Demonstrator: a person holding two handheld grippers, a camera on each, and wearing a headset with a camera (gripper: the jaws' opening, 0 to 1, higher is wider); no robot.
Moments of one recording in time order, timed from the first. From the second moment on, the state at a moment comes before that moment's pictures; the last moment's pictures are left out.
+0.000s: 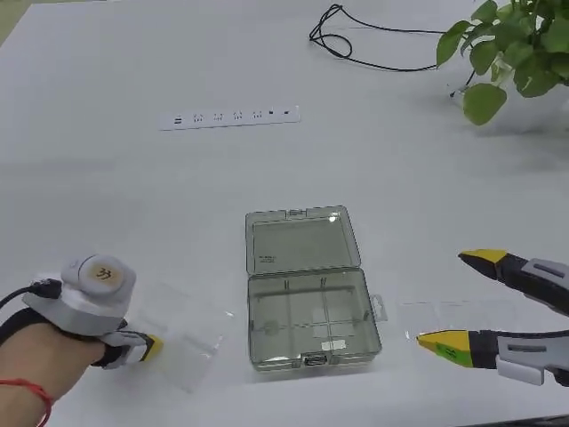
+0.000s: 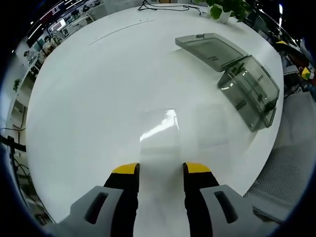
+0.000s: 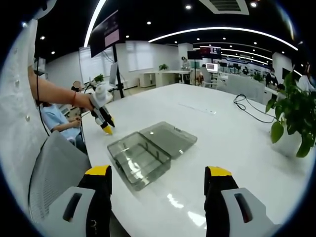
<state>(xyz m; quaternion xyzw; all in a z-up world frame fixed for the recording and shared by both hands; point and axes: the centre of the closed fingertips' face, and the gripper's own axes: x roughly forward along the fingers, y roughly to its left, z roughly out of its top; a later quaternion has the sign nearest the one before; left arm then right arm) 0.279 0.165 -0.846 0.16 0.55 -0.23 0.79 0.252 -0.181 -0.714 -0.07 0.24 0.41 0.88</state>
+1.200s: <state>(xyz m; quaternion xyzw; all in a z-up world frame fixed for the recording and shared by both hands) 0.273 0.144 -0.824 -0.01 0.53 -0.24 0.81 0.250 -0.163 -0.710 -0.07 0.25 0.44 0.86</state>
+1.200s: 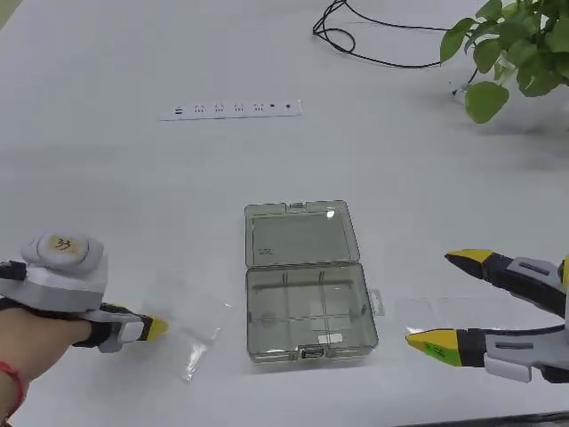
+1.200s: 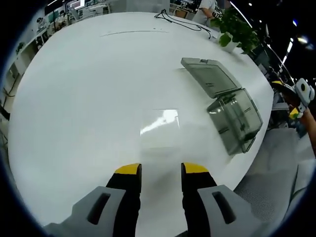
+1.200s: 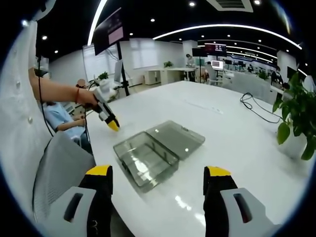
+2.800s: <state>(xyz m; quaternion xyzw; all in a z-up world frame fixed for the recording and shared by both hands) 0.261 -0.042 -0.701 -0.14 0.32 -0.39 0.85 0.269 -0.056 -0.680 0.10 0.28 0.39 0.87</state>
